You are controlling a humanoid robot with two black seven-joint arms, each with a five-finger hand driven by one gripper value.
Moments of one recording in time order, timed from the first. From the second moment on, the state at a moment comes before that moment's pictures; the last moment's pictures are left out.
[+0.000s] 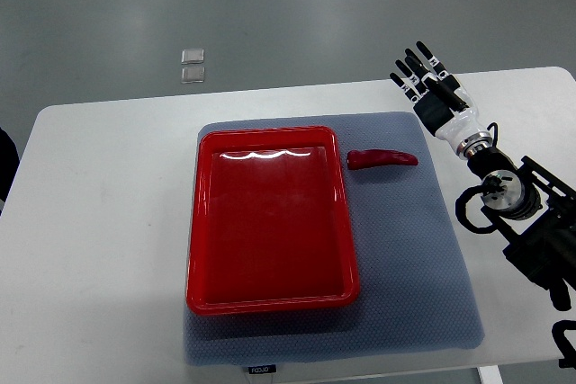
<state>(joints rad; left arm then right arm) -0.08 0.00 -0.06 -0.21 0.12 0.01 0.00 0.60 -0.15 1.01 0.72 -0.10 0.31 0.27</state>
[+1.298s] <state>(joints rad) -0.08 0.00 -0.06 -0.21 0.12 0.01 0.00 0.87 -0.39 0.40 0.84 -1.48 0.15 0.22</state>
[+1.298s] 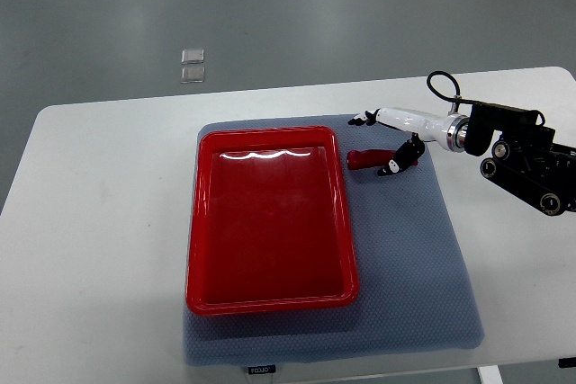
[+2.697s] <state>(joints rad) -0.08 0.00 -0.06 -0.22 0.12 0.01 0.00 0.96 -0.54 0.36 1.00 -1.44 0.16 0.18</state>
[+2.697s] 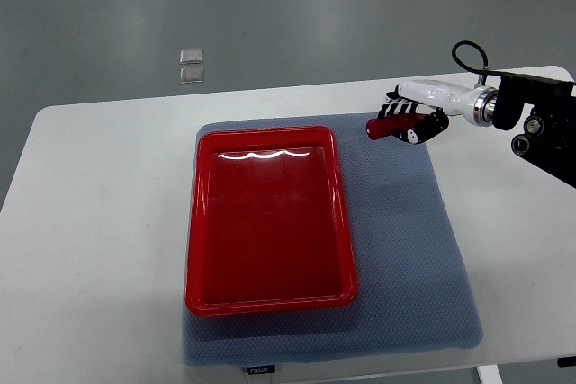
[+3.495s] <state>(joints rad) -0.08 0.00 -0.06 -0.21 0.12 0.01 0.00 0.97 -0.11 0.26 0.84 -1.41 0.14 0.18</state>
